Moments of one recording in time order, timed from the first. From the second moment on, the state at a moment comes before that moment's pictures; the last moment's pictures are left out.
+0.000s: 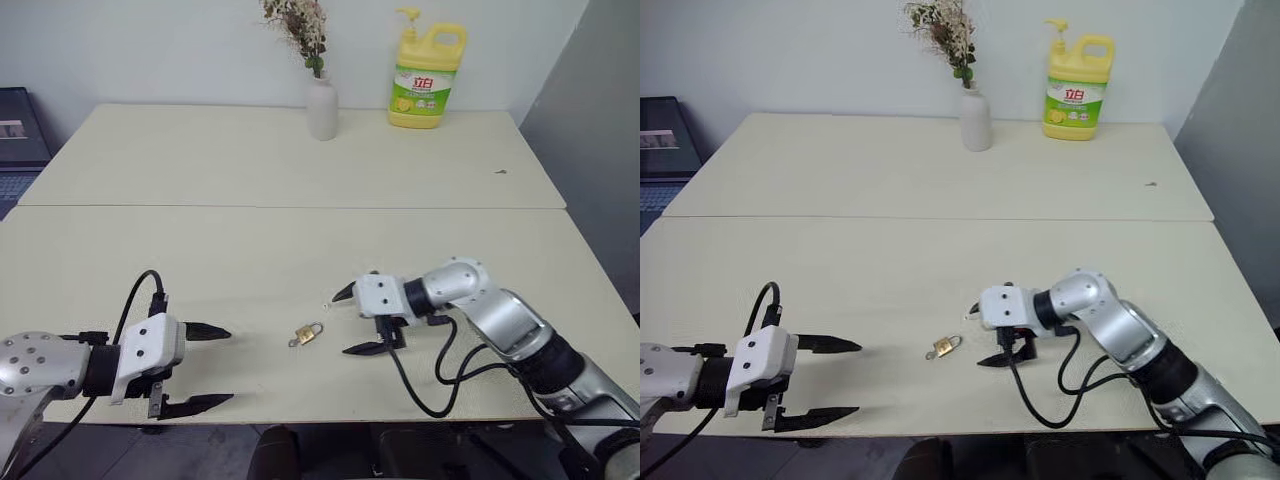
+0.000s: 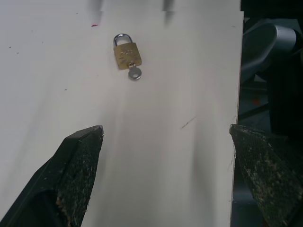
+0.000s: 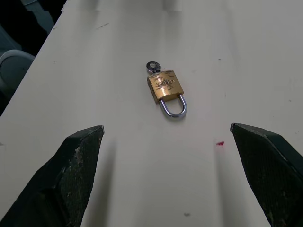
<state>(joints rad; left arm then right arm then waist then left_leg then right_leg) 0.32 1.03 0.36 -0.42 -0.43 0.20 -1.30 -0.65 -0.54 0.58 -0.18 0.05 0.40 1.16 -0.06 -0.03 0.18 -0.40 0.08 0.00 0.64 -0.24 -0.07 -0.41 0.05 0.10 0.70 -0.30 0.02</state>
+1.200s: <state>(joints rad) 0.28 1.00 0.28 -0.35 -0.37 0.10 -1.31 -0.76 -0.28 0.71 0.07 -0.08 0.44 1.16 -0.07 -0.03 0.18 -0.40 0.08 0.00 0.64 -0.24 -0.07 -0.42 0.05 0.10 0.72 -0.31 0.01</state>
